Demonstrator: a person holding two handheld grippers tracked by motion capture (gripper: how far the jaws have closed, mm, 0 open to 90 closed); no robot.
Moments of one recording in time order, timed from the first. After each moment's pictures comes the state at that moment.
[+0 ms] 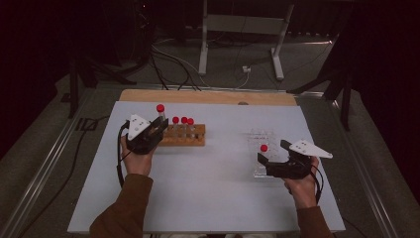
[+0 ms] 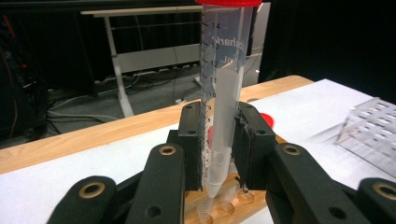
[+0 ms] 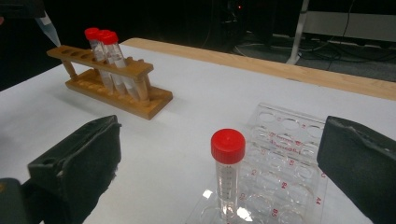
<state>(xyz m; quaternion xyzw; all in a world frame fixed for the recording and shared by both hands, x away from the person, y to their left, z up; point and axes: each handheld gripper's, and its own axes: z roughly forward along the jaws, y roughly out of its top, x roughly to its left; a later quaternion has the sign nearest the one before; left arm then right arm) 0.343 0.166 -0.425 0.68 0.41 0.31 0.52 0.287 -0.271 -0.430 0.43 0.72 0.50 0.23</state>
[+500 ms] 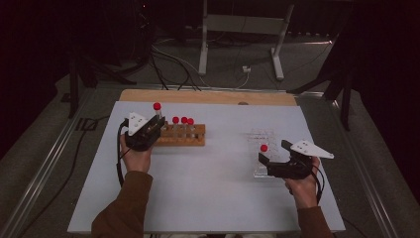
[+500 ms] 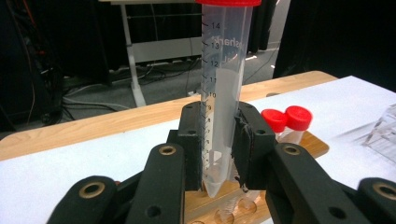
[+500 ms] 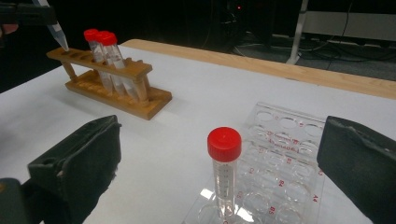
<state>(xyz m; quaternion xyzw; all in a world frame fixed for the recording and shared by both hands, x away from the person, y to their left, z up) 0.357 0.172 -0.435 0.68 0.44 0.31 0.50 0.287 -0.273 -0.431 0.43 0.71 0.50 0.23</state>
